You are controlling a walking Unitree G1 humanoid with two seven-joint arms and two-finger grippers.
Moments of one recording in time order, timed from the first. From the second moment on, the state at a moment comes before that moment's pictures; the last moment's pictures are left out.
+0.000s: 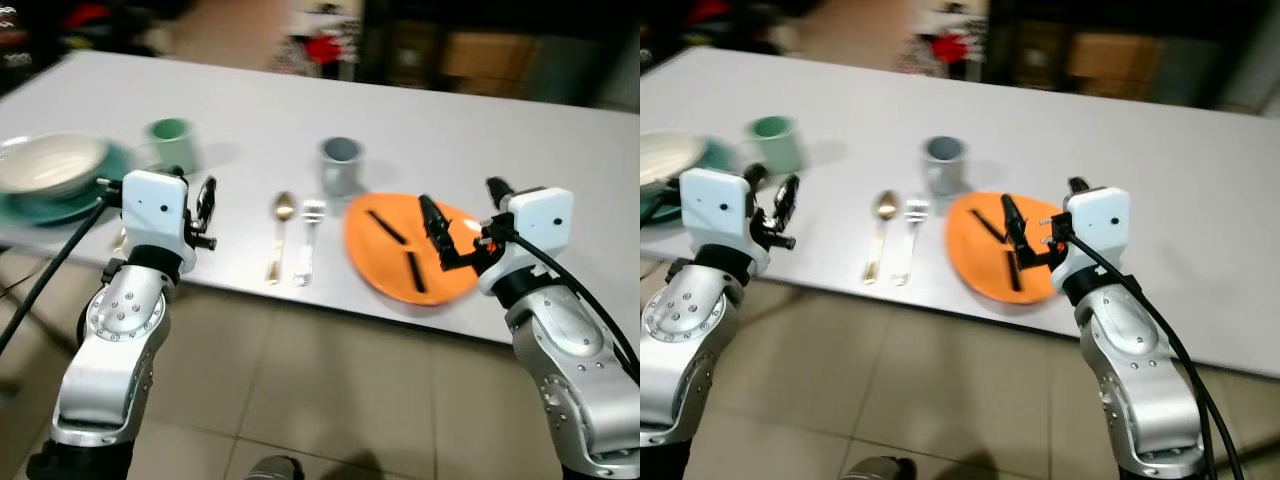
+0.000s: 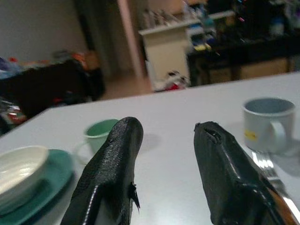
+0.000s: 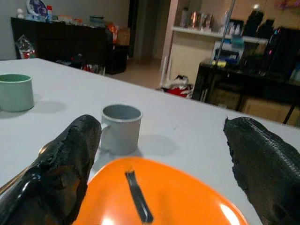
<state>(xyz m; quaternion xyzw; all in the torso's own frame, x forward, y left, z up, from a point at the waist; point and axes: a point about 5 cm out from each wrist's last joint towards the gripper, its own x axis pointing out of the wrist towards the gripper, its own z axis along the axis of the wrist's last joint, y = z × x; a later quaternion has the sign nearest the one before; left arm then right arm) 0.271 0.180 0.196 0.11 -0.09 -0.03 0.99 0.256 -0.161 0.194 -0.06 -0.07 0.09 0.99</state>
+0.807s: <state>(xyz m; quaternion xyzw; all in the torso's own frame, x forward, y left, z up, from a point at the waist) 0.273 0.182 0.179 0.12 -0.04 -0.01 0.99 0.253 -0.175 0.174 -0.06 -0.04 0.02 1.00</state>
